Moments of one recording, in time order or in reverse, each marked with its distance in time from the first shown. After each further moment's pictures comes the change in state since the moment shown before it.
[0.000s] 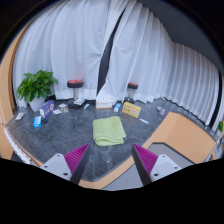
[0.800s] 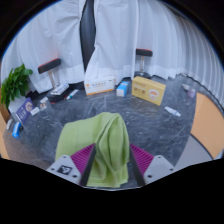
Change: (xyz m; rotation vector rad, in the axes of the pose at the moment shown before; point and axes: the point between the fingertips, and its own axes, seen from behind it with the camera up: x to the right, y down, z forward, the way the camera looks) arm 0.033 0.024 0.373 -0.210 -0.197 0.099
